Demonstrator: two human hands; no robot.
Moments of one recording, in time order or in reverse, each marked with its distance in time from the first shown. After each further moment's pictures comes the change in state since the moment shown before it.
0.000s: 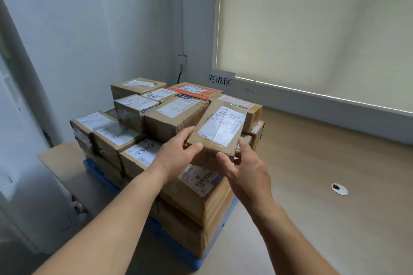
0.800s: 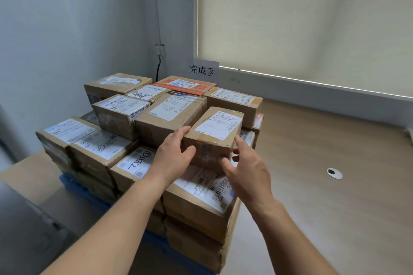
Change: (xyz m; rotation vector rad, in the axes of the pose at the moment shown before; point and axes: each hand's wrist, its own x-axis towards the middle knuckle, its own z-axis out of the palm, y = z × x) left_hand 0.053 -0.049 -0.012 0.033 -0.014 0.108; right_hand 0.031 -0.014 0.052 -0.126 0.038 0.121
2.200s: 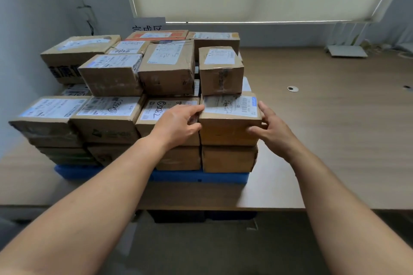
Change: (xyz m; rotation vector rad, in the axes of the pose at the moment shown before) left_hand -0.025 -0.090 -0.057 0.311 -0.440 0.540; right_hand -0.117 -0.022 0.033 0.363 -0.002 0.449
